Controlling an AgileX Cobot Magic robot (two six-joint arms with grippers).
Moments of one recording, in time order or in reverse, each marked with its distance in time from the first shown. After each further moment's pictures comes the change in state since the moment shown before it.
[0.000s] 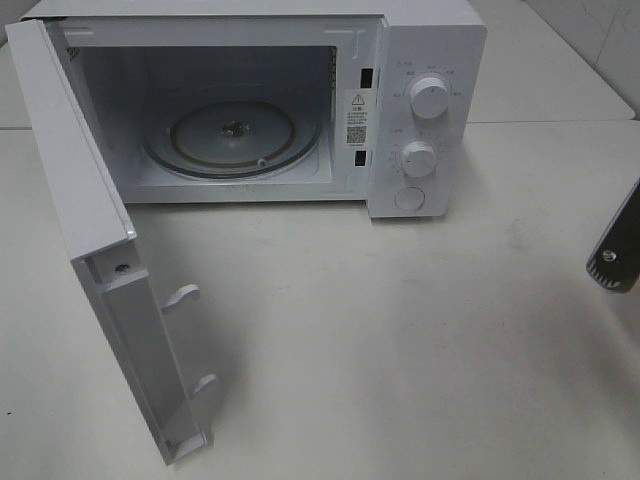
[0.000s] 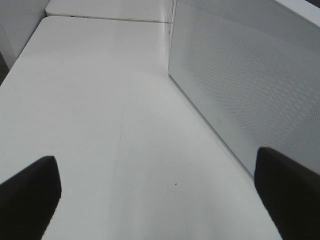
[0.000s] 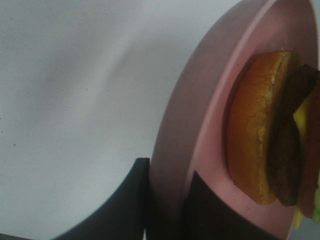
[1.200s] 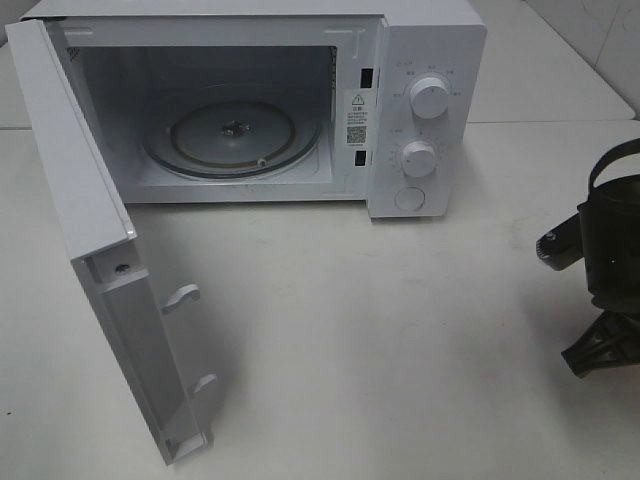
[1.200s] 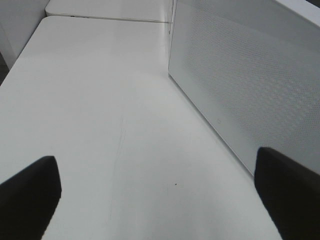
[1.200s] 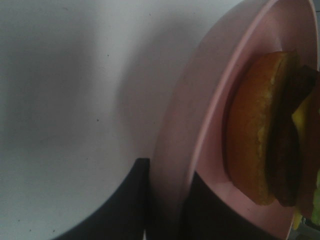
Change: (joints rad) left arm 0.000 0.000 0.000 0.000 0.000 0.000; right arm -0.121 0.518 -0.099 -0.060 -0.064 0.658
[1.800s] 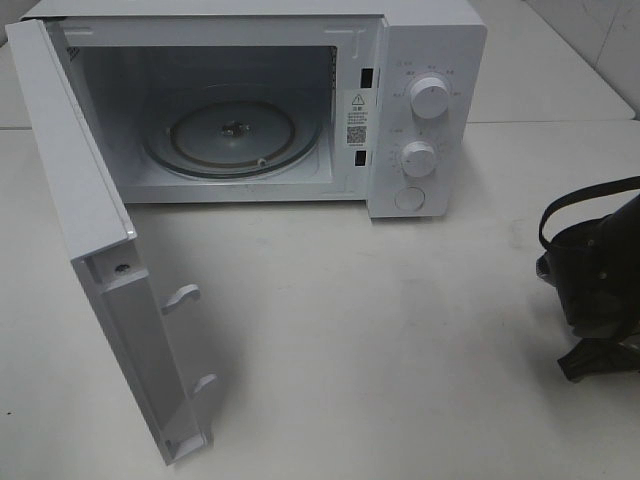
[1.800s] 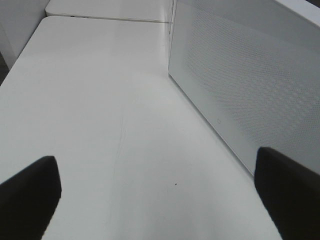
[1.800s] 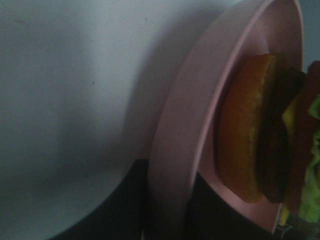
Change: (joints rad) left arm 0.000 0.000 0.000 0.000 0.000 0.000; right arm -0.089 0.244 -0.015 -0.206 -0.059 0.261
